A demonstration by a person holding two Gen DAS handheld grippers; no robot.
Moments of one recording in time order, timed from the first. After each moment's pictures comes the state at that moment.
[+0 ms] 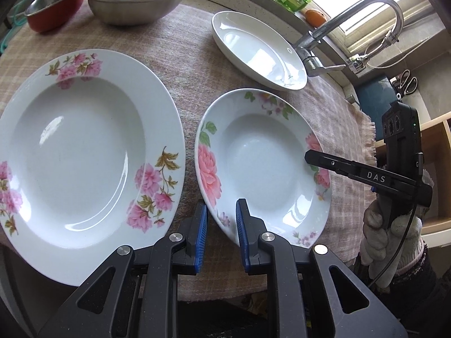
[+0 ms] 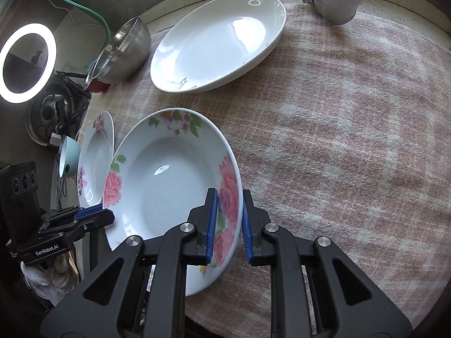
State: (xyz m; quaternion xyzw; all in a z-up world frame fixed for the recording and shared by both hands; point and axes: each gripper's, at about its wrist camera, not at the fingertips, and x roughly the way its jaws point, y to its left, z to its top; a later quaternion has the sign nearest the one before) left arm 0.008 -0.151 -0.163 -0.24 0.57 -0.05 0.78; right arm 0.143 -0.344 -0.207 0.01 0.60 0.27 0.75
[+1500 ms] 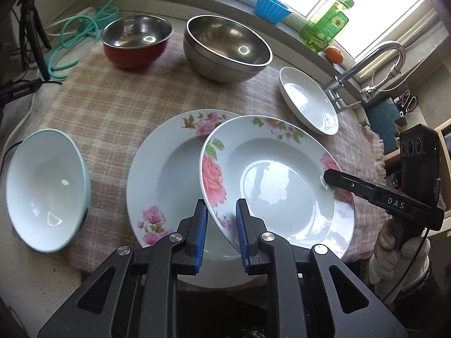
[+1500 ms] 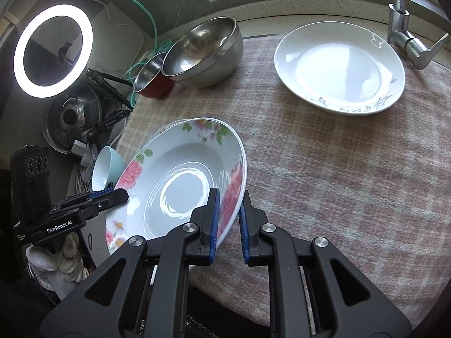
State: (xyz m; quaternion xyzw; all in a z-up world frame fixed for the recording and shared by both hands) left arm -0.026 -0.006 -0.130 -0.21 0.54 -0.03 0.81; right arm 0.085 -0.201 -0.177 0.02 0.56 0.30 0.77
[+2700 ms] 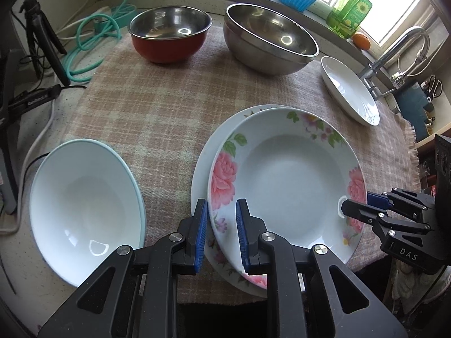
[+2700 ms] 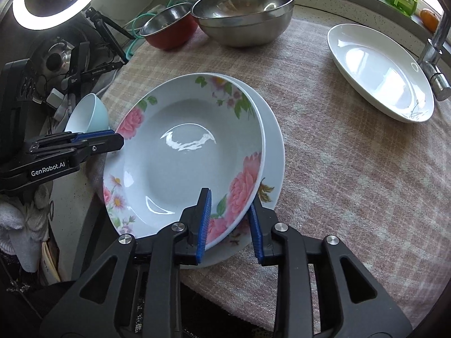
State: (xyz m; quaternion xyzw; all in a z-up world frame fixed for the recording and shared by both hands) left arm -0.016 0.024 -0.154 -0.14 0.56 0.01 0.81; right arm 0.050 -0.128 -0.207 -0.12 0.56 0.29 0.77
